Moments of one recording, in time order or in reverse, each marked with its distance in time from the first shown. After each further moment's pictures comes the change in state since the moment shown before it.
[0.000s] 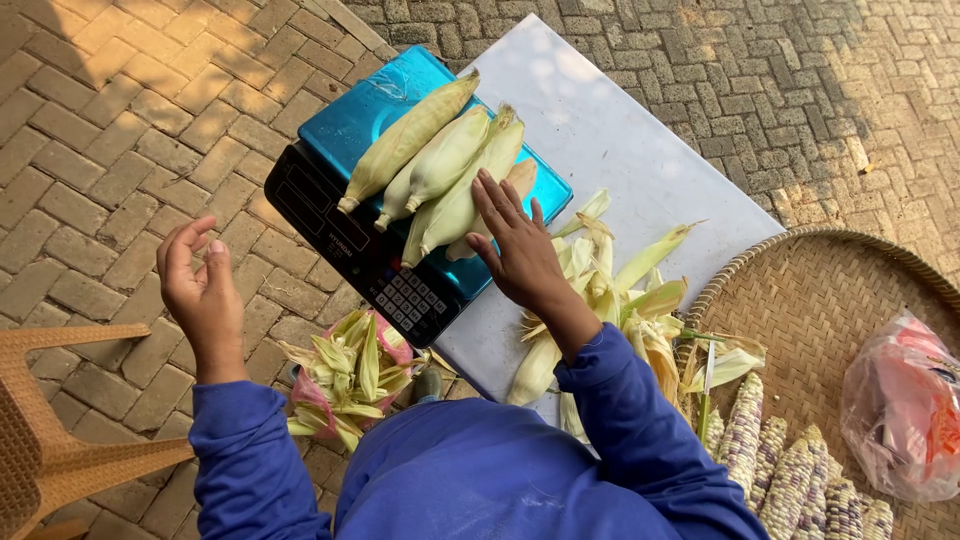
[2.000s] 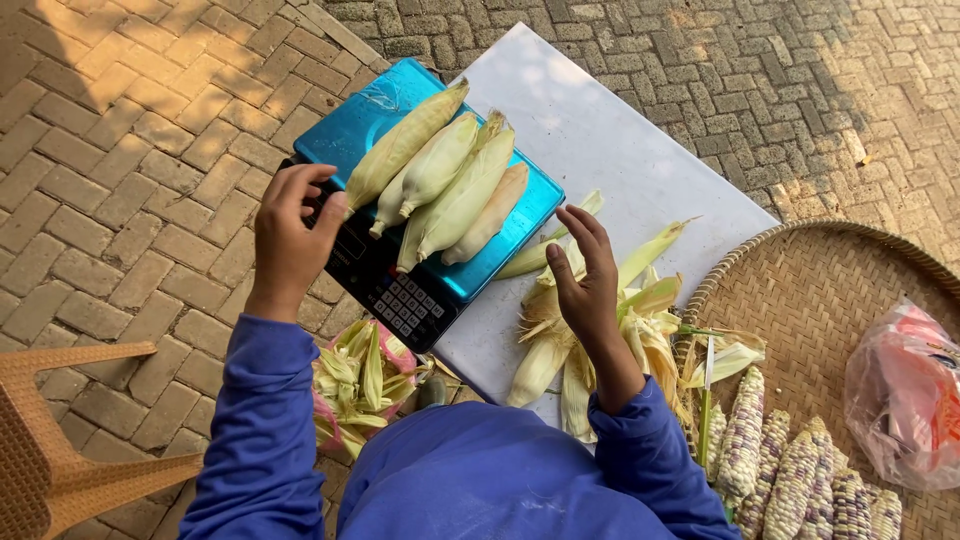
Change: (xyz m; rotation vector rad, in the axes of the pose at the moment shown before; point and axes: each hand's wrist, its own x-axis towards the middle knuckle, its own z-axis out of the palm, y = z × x) left_hand 0.045 0.079 0.082 0.238 -0.379 0.297; right_hand -0.064 0.014 -0.037 0.399 0.484 0.173
